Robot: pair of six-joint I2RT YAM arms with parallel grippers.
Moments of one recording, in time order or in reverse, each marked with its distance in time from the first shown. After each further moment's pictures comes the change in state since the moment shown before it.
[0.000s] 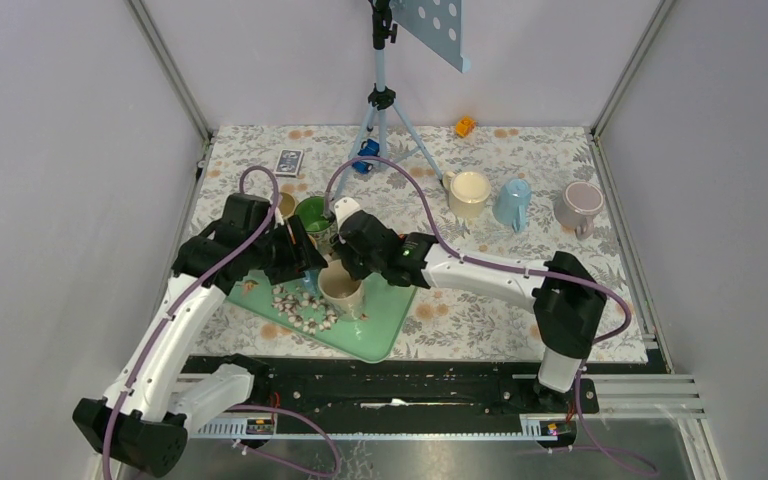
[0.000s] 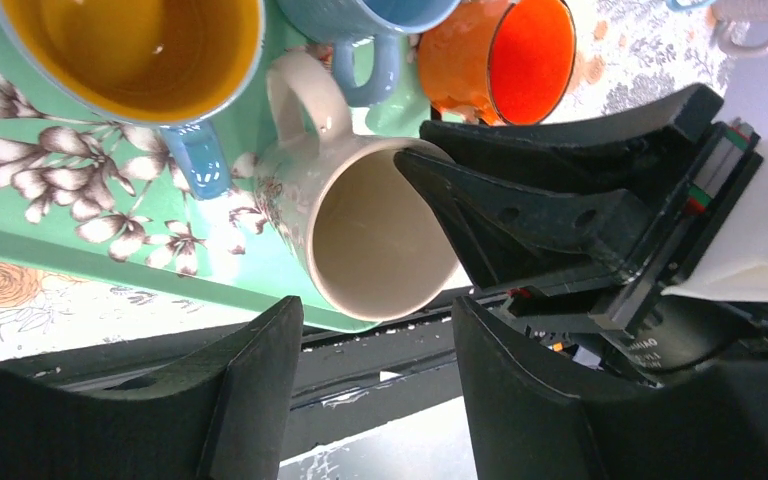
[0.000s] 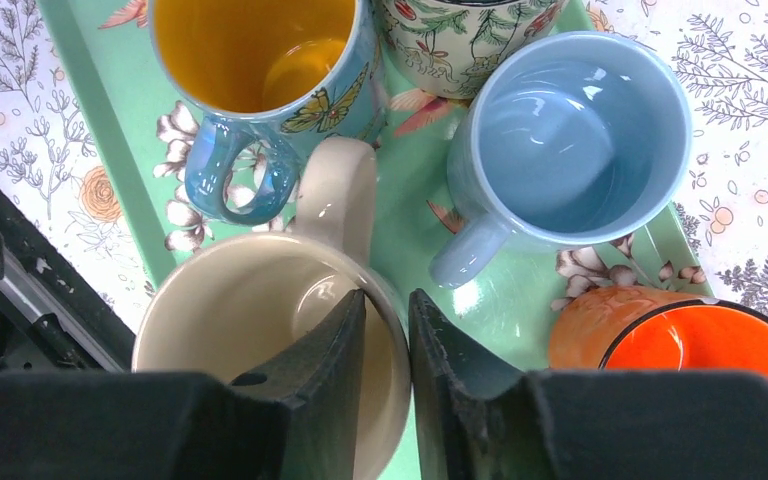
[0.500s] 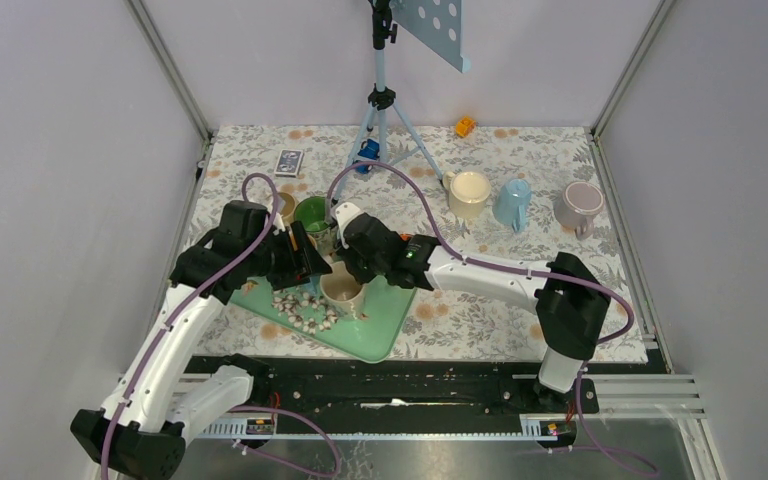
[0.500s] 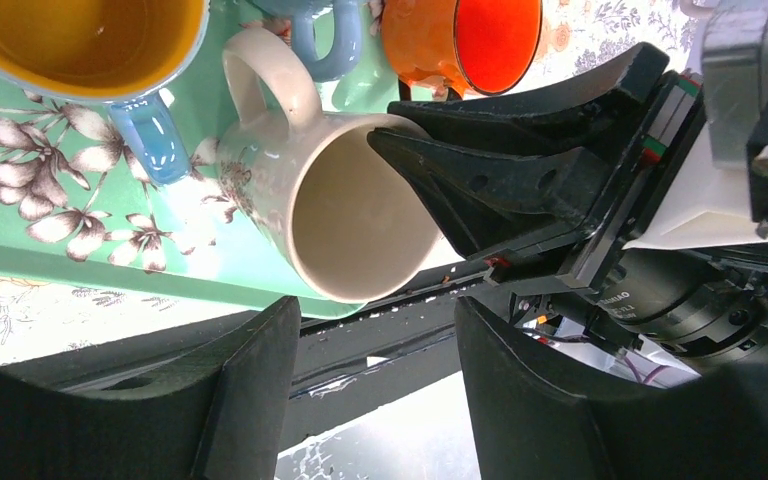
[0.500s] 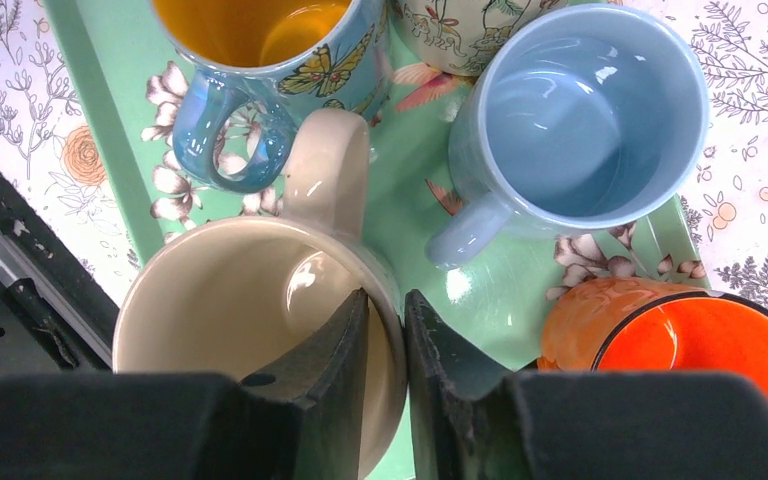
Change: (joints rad) left arm 0.000 -0.061 -0.061 0.034 0.098 0.004; right arm -0.003 -0.022 -0.045 0.005 -0.040 -0.047
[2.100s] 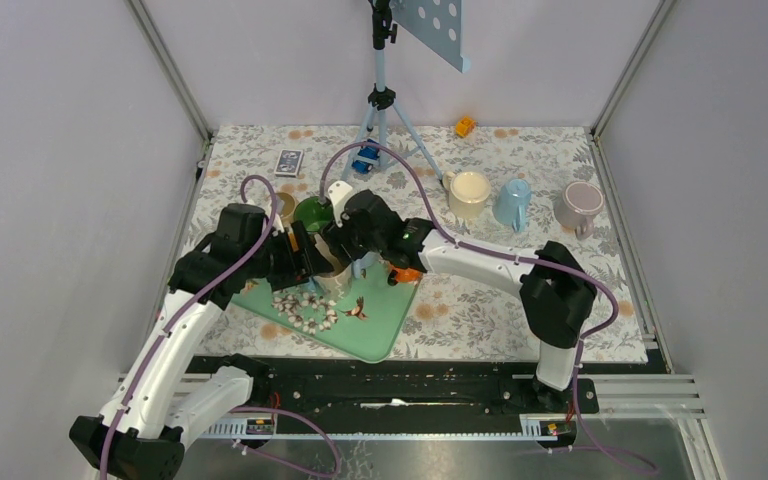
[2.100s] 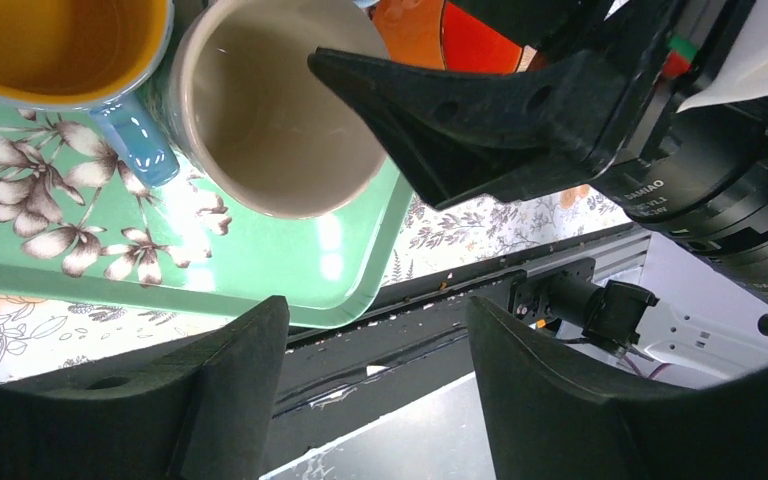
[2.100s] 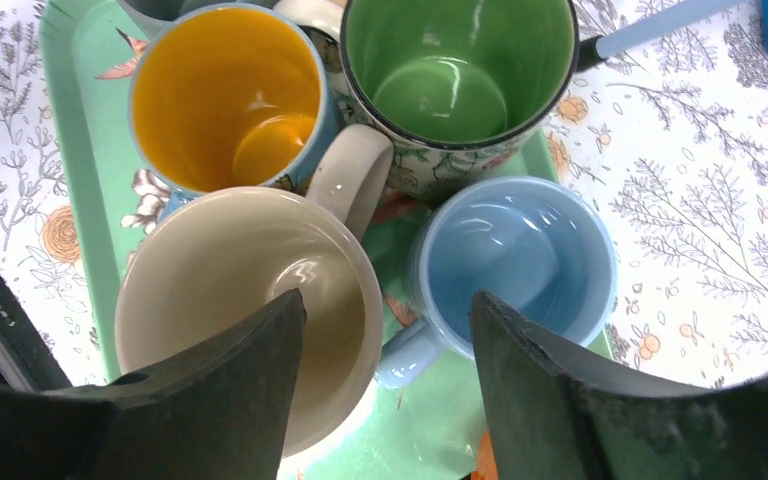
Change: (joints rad) left arm 0.000 -0.034 -0.029 0.039 0.005 0.003; right arm -0.084 0.087 0.084 0.150 -0.090 -0.165
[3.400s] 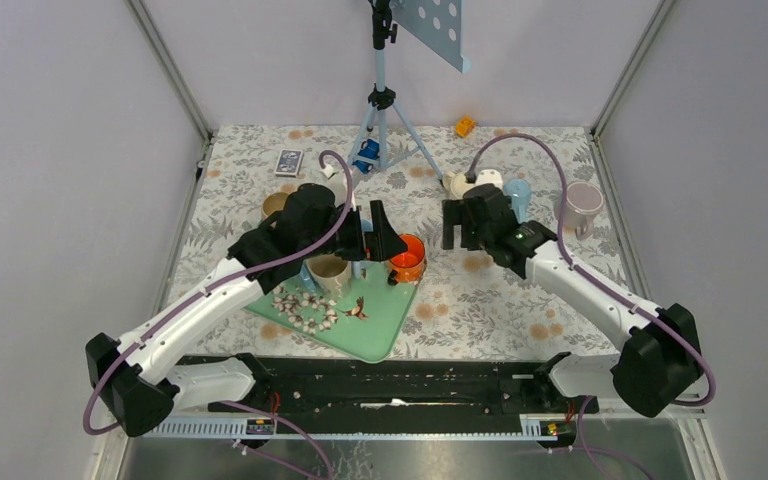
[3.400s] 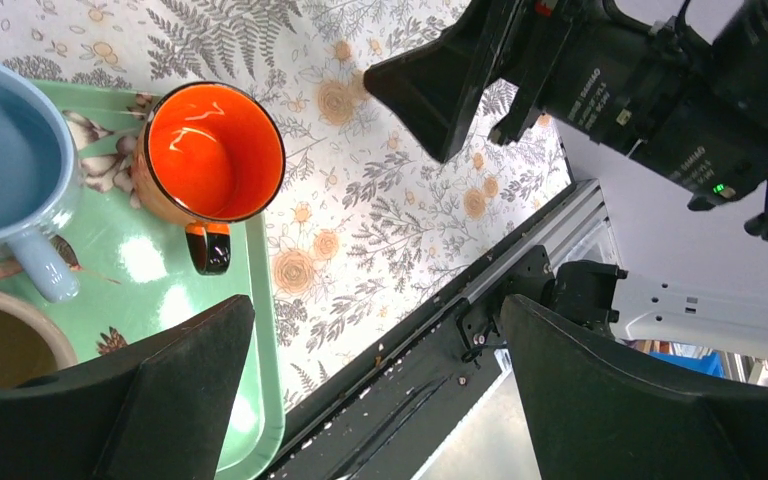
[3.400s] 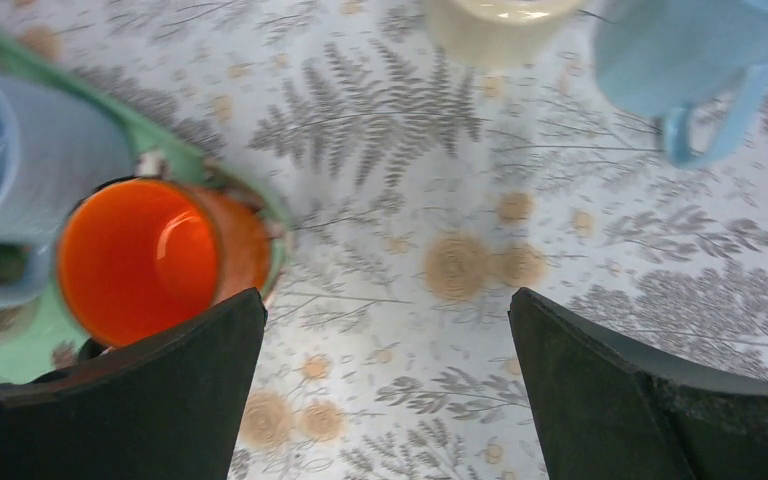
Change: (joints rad) left arm -0.410 0.247 0.112 0.453 -0.127 0.002; right arm -0.362 -0.541 -0.419 -0.307 0.255 0.314
